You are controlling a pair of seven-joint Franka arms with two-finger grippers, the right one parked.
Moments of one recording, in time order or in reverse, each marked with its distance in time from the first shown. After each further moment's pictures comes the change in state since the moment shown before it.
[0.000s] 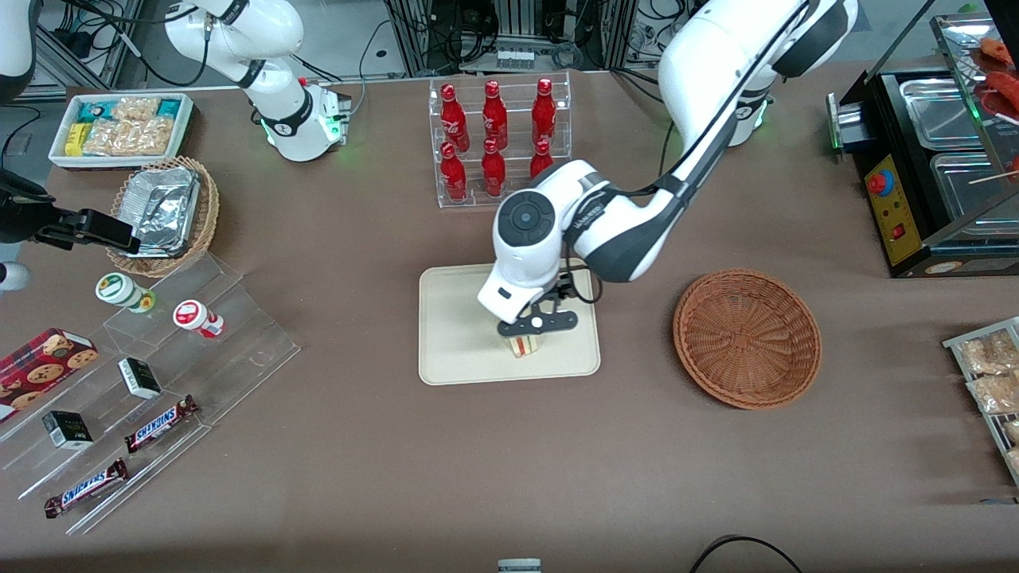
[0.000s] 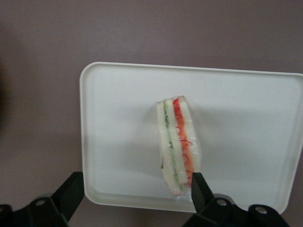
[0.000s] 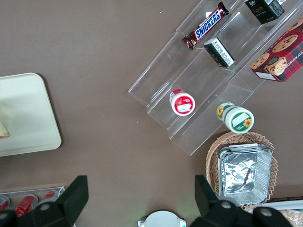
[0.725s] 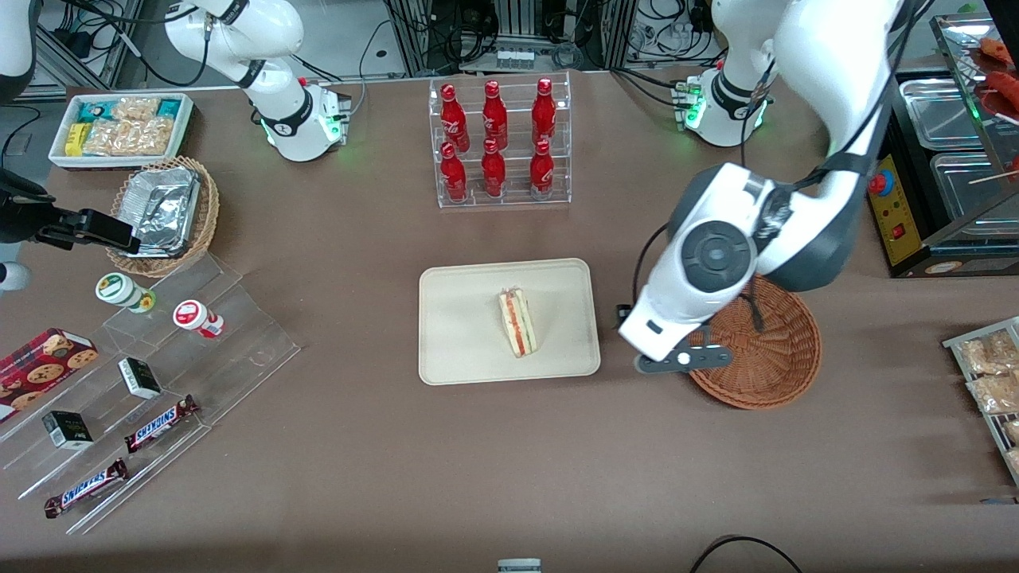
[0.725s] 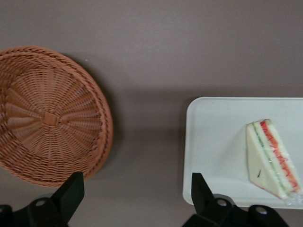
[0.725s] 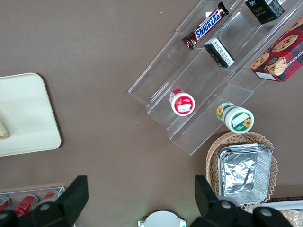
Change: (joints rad) arm 0.316 -0.219 0.002 -0.143 -0.074 -0.099 0.388
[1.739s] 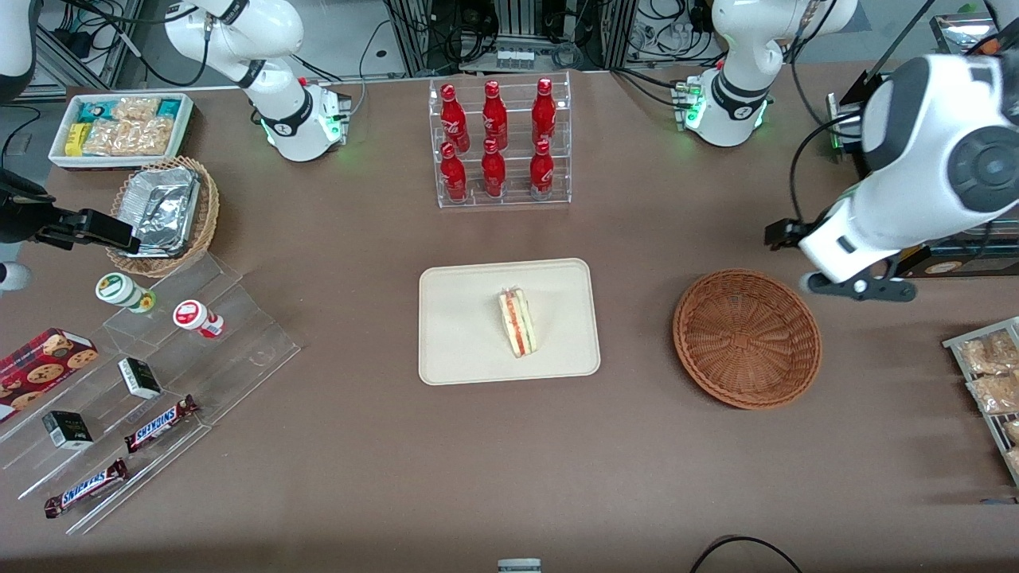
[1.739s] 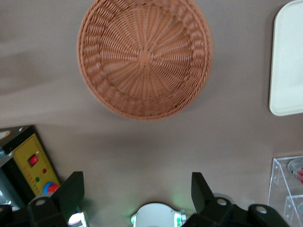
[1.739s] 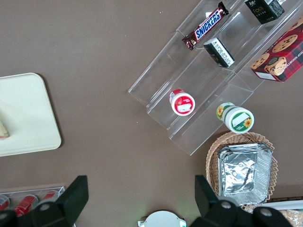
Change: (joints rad) arm 0.116 -0.397 0.233 -0.262 -0.106 -0.257 0.540
